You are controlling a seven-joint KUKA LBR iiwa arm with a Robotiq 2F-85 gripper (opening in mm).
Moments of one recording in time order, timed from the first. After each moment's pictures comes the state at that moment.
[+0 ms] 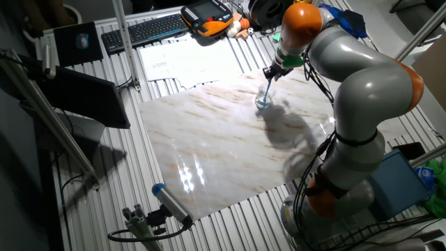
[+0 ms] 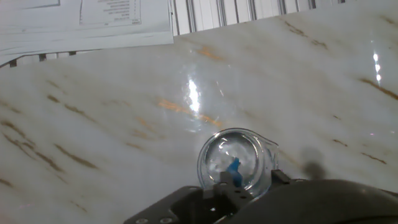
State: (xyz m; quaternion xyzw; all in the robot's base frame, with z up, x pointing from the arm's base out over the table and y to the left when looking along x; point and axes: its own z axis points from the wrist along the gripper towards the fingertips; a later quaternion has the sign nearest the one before) arm 0.577 -0.046 0.219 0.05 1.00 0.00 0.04
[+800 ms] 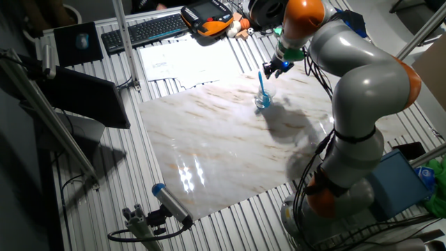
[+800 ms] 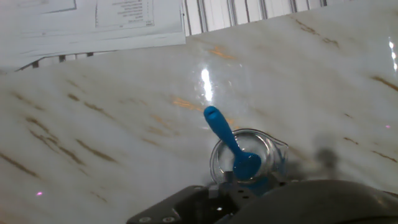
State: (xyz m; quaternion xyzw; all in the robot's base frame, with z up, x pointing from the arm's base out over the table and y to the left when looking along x) arm 0.578 -0.034 0.230 0.03 1.00 0.03 0.02
